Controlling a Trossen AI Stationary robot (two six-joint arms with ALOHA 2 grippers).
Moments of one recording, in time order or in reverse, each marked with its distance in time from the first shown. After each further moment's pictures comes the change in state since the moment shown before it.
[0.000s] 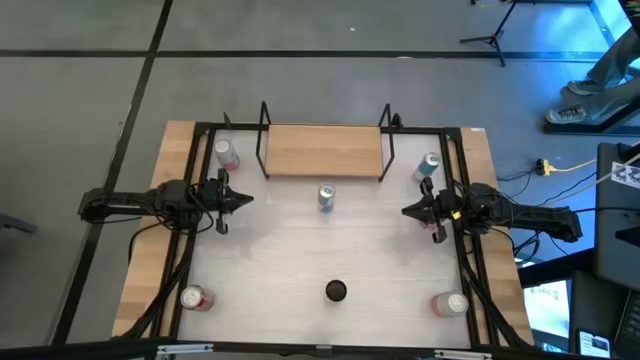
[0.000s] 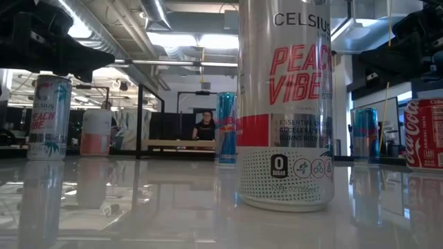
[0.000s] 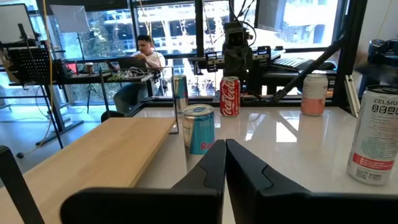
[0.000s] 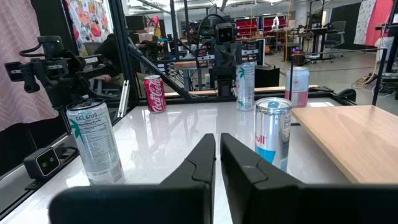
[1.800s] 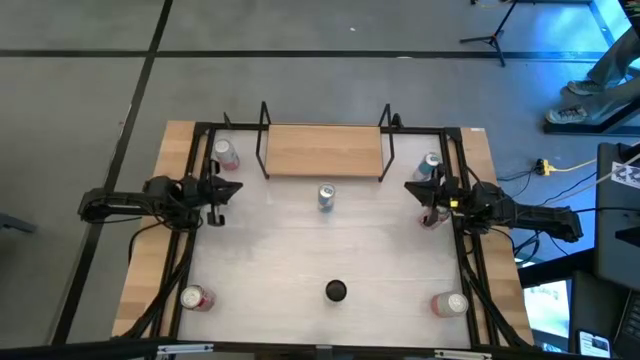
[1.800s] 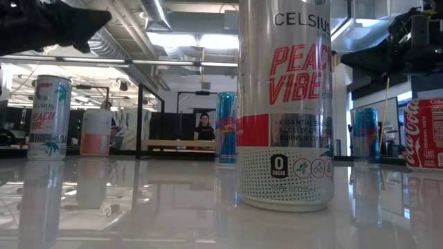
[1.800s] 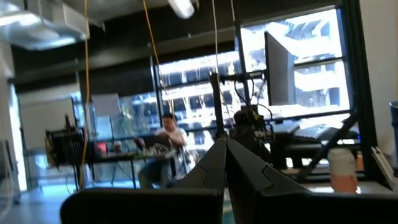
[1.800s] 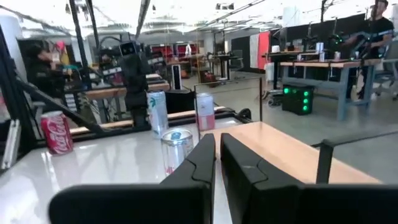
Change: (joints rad) left arm 0.000 0.001 0.000 0.361 -0.036 0.176; right arm 0.000 0.023 0.027 0.078 0.389 -0.034
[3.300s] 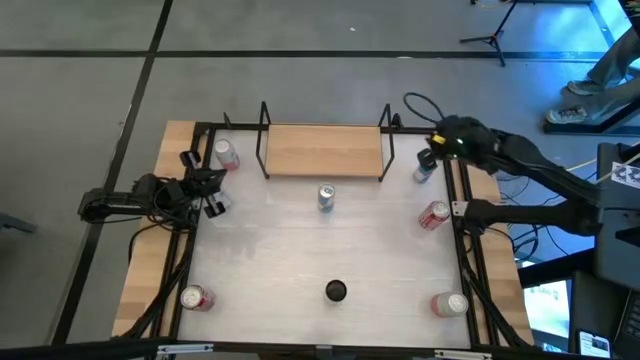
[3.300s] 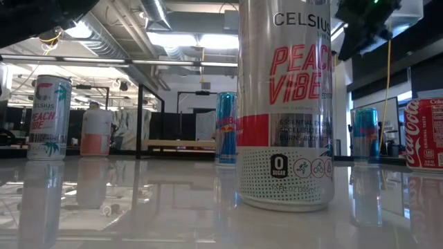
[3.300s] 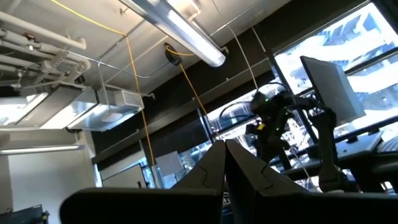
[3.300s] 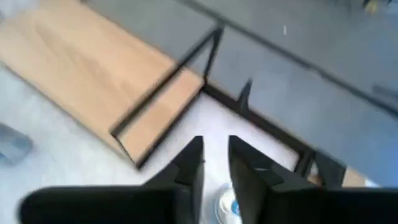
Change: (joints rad) left arm 0.000 0.002 0.001 0.225 -0.069 0.378; right arm -0.404 0.866 1.072 -1.152 0.233 0.227
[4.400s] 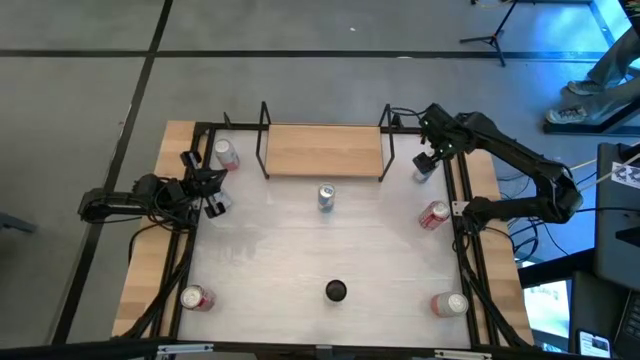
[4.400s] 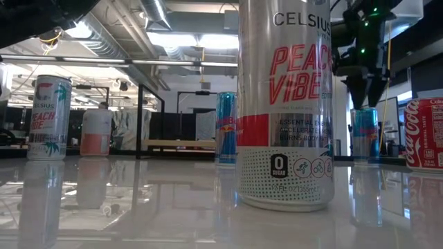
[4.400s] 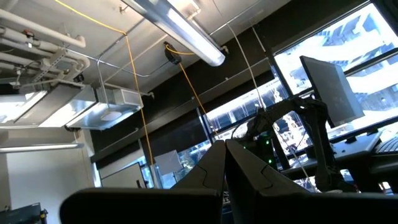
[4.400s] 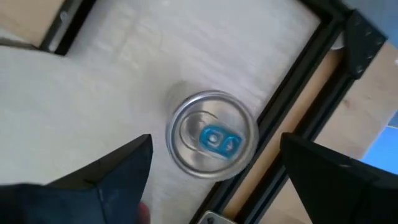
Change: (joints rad) left arm 0.000 0.000 0.000 -0.003 -0.001 -0.010; right arm -0.303 0.298 -0.071 -0.190 -0.224 -0.124
